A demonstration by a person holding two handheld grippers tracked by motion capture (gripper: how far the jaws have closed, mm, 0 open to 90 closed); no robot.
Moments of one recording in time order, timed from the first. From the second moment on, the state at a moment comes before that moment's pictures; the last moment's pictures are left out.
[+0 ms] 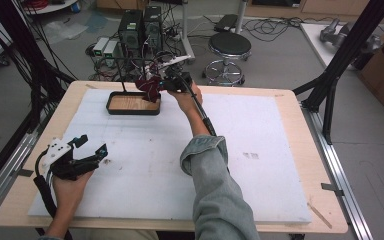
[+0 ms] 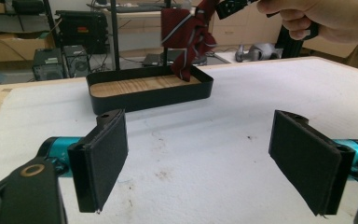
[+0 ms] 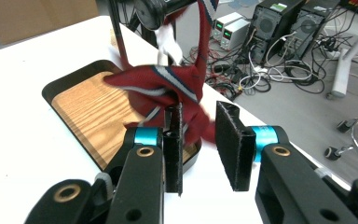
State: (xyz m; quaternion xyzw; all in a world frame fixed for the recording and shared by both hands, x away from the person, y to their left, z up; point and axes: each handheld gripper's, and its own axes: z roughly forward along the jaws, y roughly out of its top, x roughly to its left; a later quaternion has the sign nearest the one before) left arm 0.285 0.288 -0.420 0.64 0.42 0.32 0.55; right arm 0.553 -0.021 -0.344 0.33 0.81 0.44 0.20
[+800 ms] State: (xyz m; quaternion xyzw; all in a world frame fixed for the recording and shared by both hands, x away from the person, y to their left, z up) left arm 0.288 0.284 -0.420 0.64 0.42 0.32 0.56; right arm 0.547 -0.065 -0.326 0.34 0.78 0.47 0.22
